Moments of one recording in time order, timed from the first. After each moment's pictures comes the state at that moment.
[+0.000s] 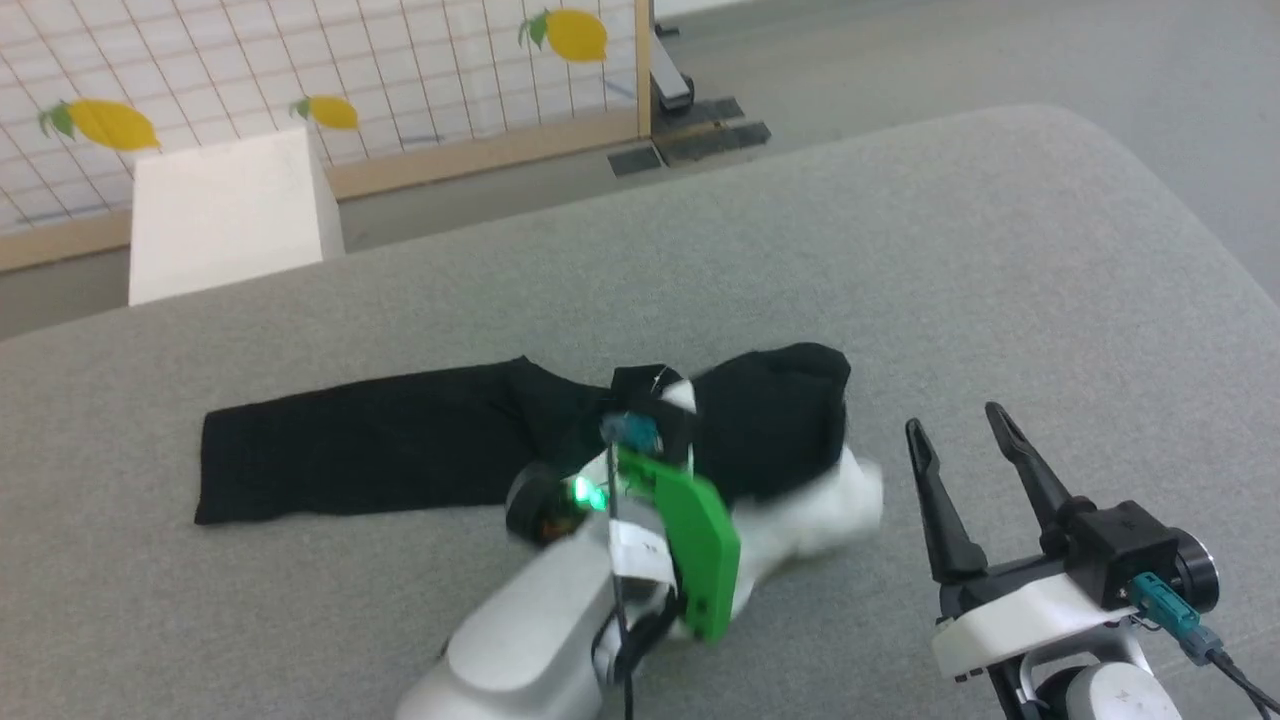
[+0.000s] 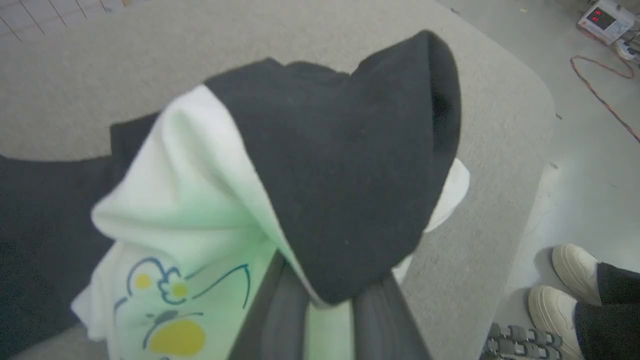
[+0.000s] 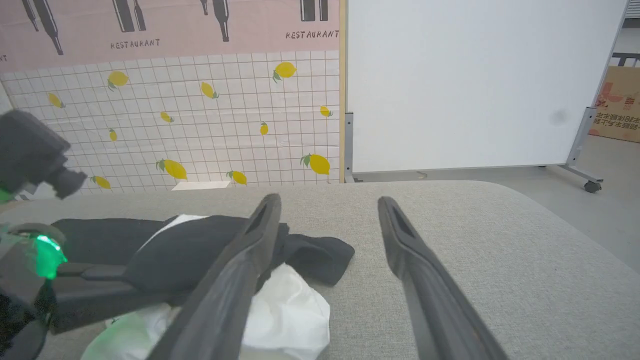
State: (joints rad) left arm -0.56 0.05 -0.81 0.56 -0.66 -0.01 0.15; right arm -0.02 -0.05 0.08 0.04 0.08 0.13 -0.19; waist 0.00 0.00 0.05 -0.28
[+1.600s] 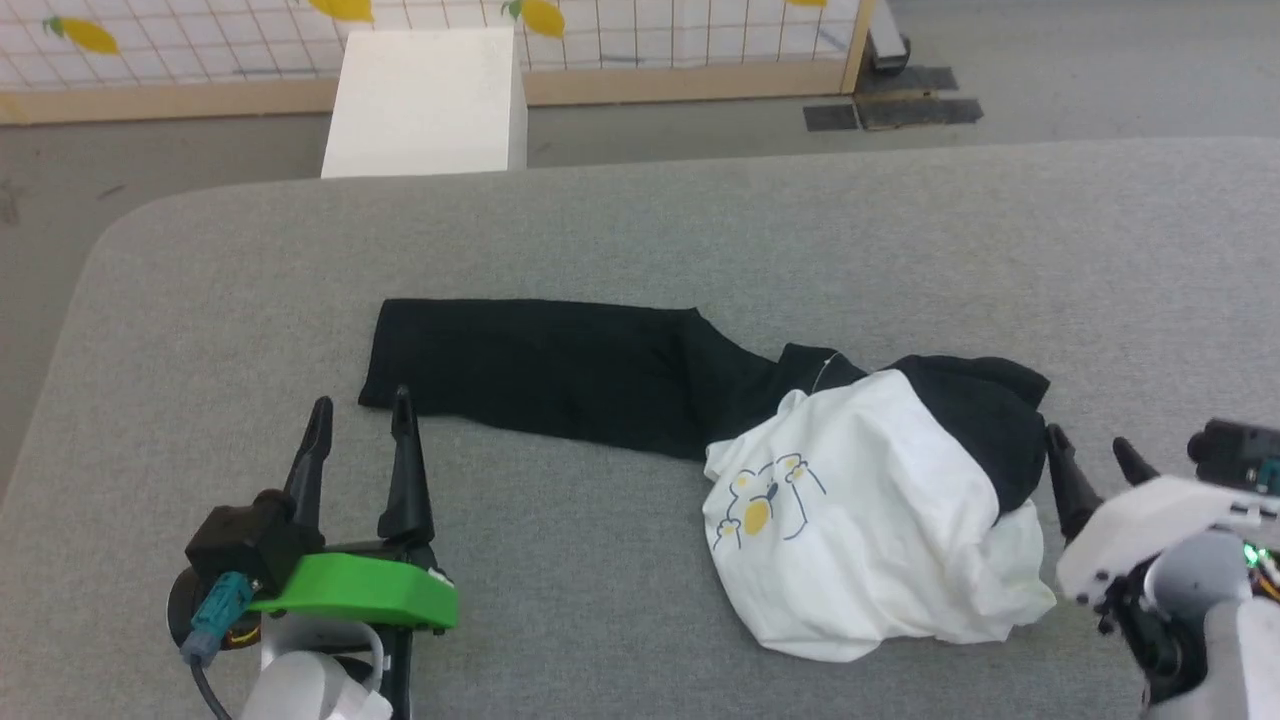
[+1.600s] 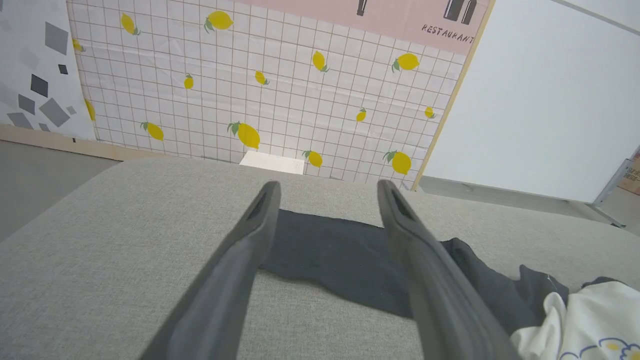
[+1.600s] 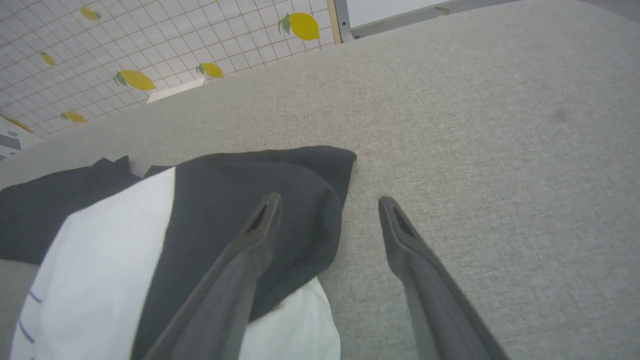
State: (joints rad) left arm -0.08 0.12 -0.11 0.04 -0.35 0.04 -0.26; right arm -0.17 -0.05 -0.24 0.24 0.24 0.13 0.23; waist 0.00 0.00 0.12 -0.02
